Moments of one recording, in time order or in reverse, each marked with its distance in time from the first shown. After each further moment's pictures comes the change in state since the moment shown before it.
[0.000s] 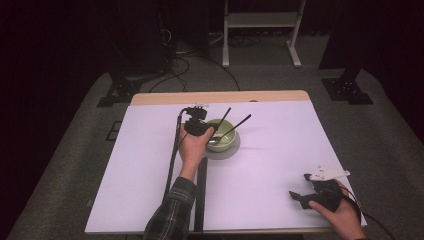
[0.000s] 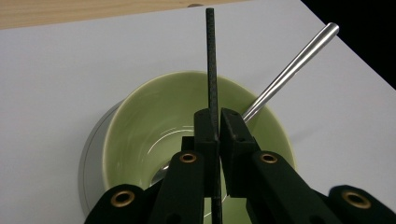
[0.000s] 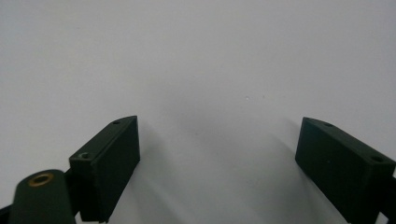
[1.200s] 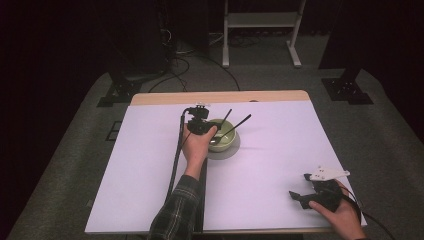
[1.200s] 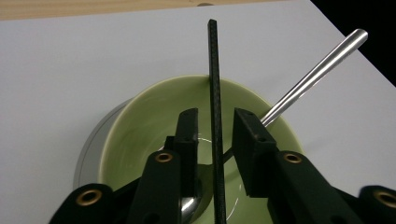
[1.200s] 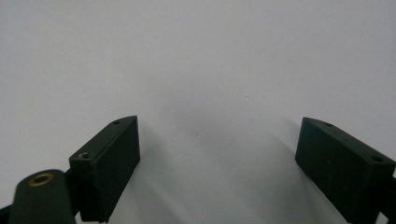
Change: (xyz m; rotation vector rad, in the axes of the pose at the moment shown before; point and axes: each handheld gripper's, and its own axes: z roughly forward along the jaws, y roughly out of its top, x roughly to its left) left arm 0.002 0.001 0.011 -0.006 0.032 -0.034; right arm 0.000 0.000 0.000 0.000 -0.001 0.000
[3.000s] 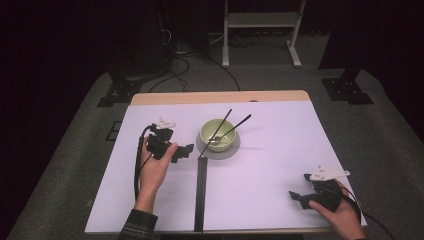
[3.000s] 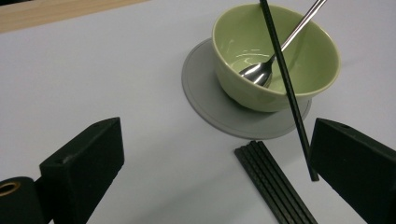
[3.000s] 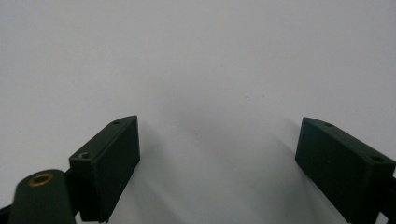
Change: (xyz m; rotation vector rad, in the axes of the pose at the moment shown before) left arm 0.037 -0.063 -0.111 -0.009 0.123 0.154; right arm 0.000 0.000 0.000 -0.001 -0.001 -0.002
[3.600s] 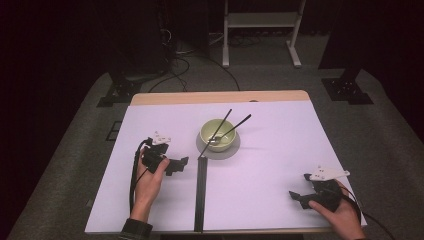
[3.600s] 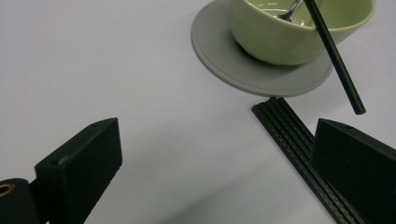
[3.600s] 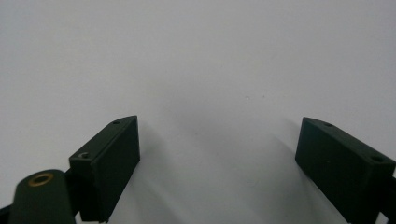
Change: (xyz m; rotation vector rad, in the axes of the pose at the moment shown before) left arm 0.006 -0.041 0.008 0.019 0.013 0.031; right arm 0.000 0.000 0.000 0.000 0.000 -0.001
